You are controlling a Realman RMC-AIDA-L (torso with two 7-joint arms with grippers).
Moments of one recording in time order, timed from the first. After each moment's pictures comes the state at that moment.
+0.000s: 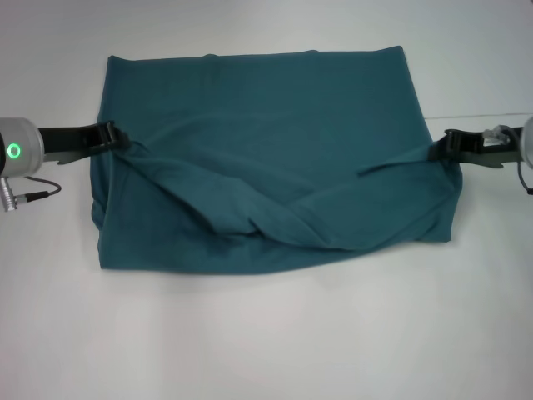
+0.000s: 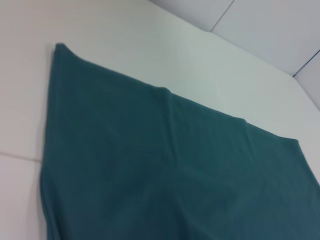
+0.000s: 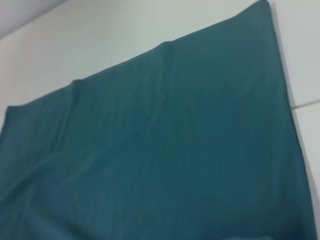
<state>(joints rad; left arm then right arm) -0.85 -2.04 0.61 0.62 2.37 0.92 -2.40 0.78 1.98 -0.65 -0.63 -2.46 -0.94 2.52</state>
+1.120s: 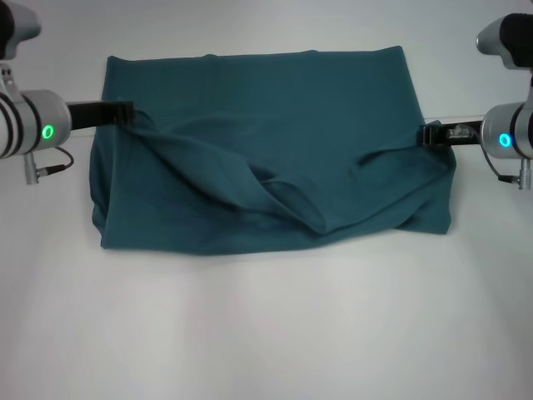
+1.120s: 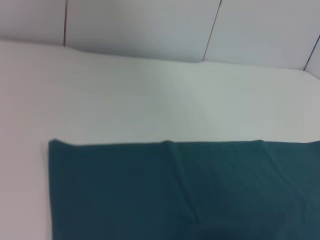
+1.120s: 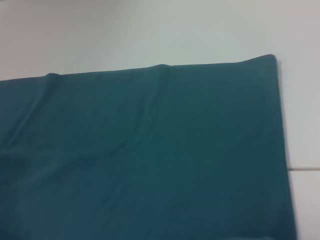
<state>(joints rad) -0.90 -2.10 0.75 0.62 2.36 0.63 -2.20 0.83 2.01 -0.89 -0.54 -2.48 -0.59 2.49</state>
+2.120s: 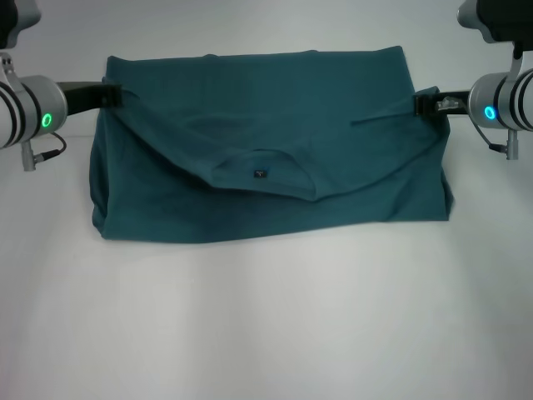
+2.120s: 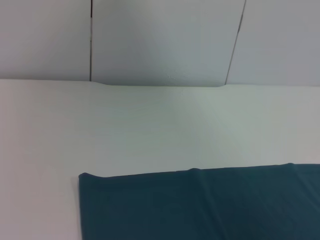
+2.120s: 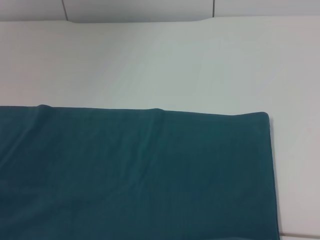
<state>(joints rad) -0.91 -2.11 0.75 0.62 2.36 0.52 -2.17 0.91 2.01 -0.90 -0.49 -2.55 -0.47 2.49</state>
